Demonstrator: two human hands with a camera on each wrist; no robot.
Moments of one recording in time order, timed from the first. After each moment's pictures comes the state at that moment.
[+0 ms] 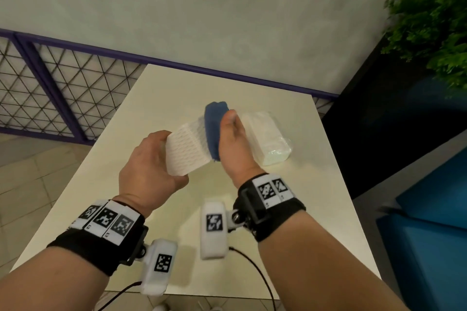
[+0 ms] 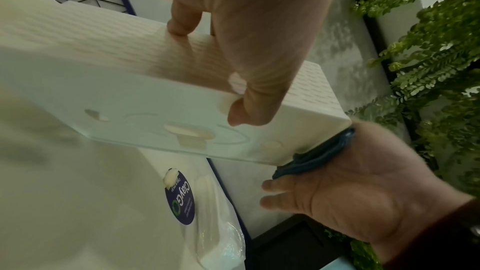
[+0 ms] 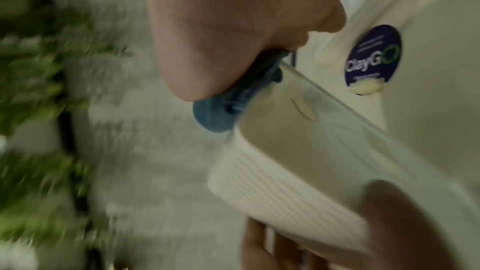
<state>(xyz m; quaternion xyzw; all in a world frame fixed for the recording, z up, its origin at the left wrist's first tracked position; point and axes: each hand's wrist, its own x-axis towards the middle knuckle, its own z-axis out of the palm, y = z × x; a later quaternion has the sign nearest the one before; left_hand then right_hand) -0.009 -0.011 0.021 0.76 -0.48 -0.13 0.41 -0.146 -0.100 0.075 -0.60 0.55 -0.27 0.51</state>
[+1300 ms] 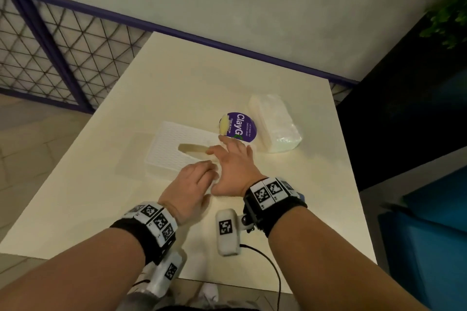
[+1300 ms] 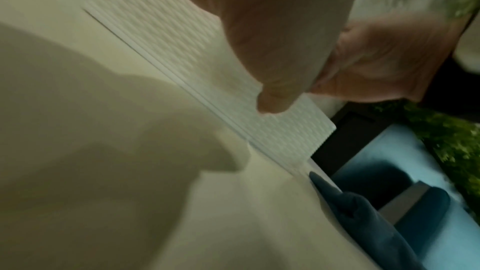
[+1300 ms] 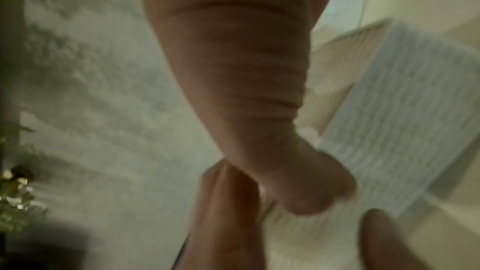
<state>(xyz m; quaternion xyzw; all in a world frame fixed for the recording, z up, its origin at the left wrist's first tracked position) -0.055 -0.025 -0.102 0.58 -0.77 -0.02 0.27 -0.180 -0.115 -0.016 -0.89 0.41 0.07 0.19</state>
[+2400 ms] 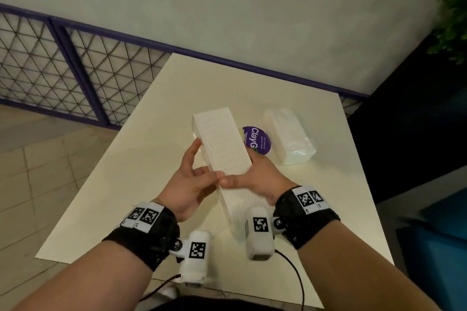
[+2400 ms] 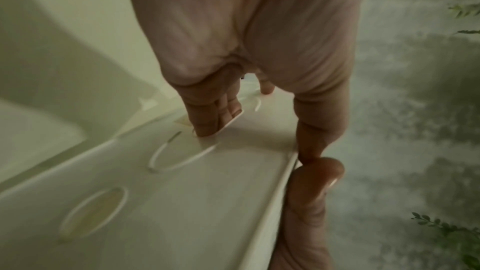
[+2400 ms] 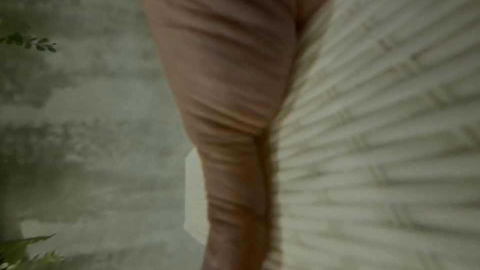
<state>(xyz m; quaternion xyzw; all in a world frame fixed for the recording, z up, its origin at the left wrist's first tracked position) -0.031 -0.014 -0.011 0.45 -0.21 -0.60 0.62 -0.179 -0.103 0.028 -0.66 0.39 -0.14 0.62</state>
